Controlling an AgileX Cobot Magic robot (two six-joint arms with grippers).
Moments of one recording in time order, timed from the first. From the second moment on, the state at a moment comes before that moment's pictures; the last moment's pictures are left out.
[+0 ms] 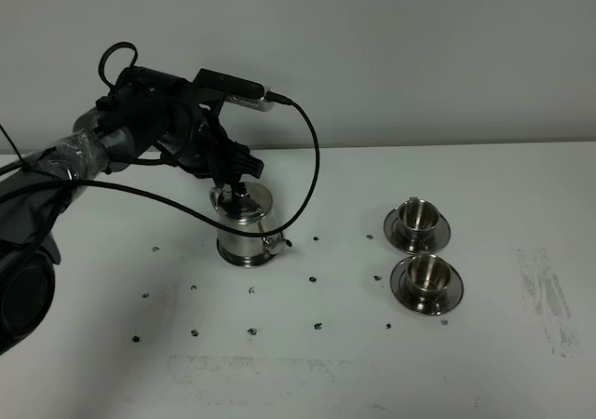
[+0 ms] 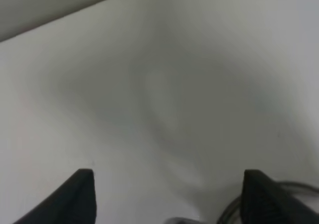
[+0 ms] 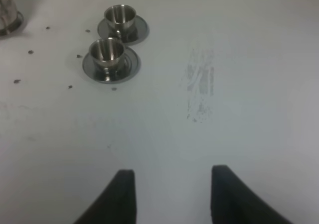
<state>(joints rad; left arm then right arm) -0.31 2.43 -2.13 0.11 0.75 0.03 0.02 -0.01 -0.53 0.15 1.12 -0.18</state>
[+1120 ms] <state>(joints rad) -0.30 2.40 -2.13 0.15 1.00 0.12 0.02 -0.01 -0.53 0.15 1.12 -0.17</state>
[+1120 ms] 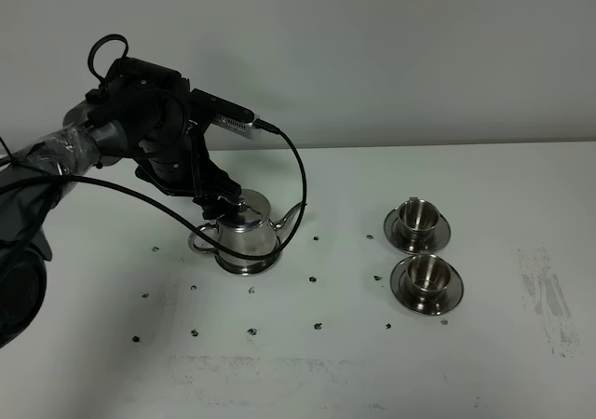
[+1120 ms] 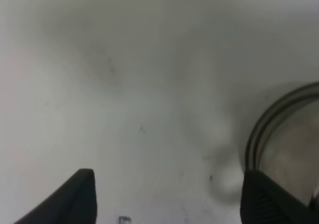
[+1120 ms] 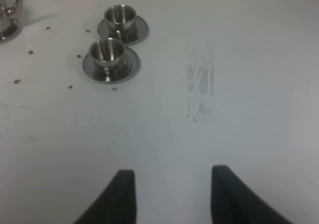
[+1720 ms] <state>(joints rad) -0.22 2.10 -1.76 0.14 0.76 0.18 0.02 -0.01 -0.53 0.15 1.12 -0.17</state>
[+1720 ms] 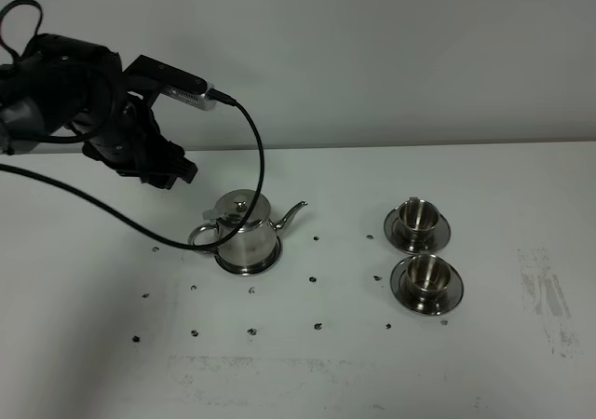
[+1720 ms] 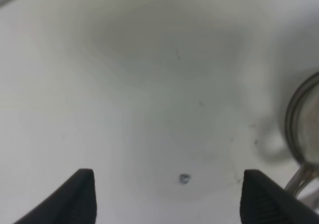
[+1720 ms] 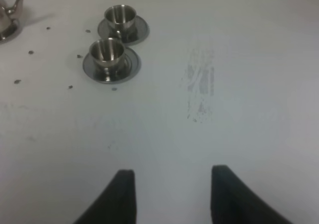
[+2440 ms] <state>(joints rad) -0.18 2.10 -1.47 0.01 0.35 0.55 0.02 -0.01 -0.53 0.15 1.12 -0.17</state>
